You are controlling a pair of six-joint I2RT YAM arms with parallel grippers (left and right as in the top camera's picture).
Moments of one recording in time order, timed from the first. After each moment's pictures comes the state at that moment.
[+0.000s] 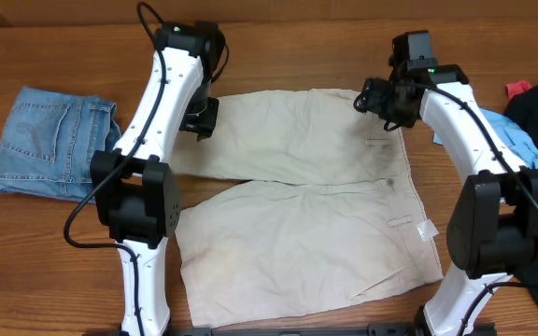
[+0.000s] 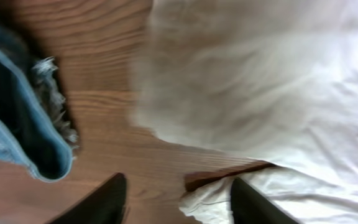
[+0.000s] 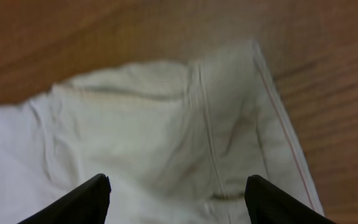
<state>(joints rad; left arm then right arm) -0.23 2.26 2.15 -1.61 -0.24 -0.18 0.10 1.97 1.58 -0.76 -0.07 0.41</state>
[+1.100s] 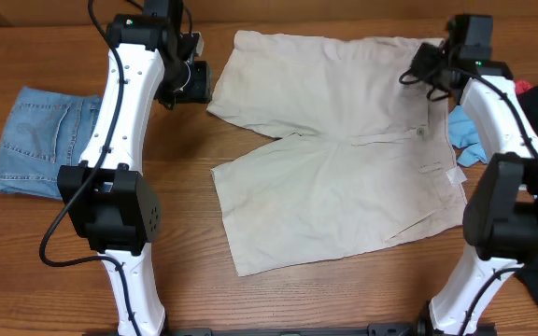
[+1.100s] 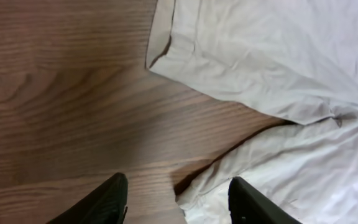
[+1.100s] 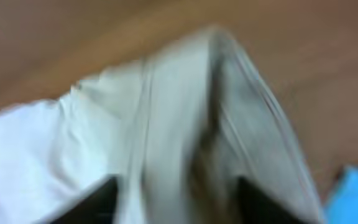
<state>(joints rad) -0.11 2.18 2.16 -1.33 0.17 -0.09 -0.11 2.07 1.65 -0.49 -0.03 0.33</state>
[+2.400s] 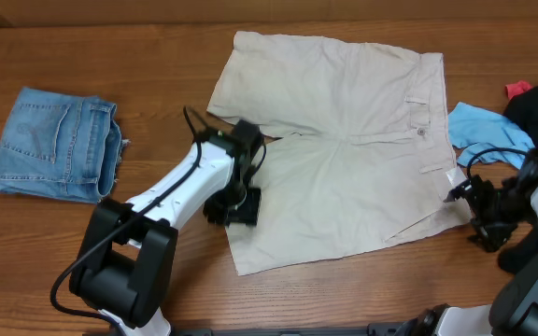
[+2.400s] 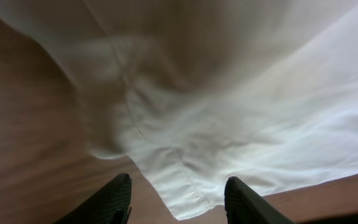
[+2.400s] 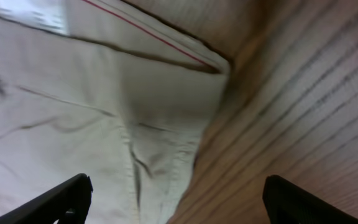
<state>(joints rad) -0.47 1.83 1.18 -1.11 0.20 -0.35 -0.57 1.61 0.97 -1.00 -0.25 0.45</state>
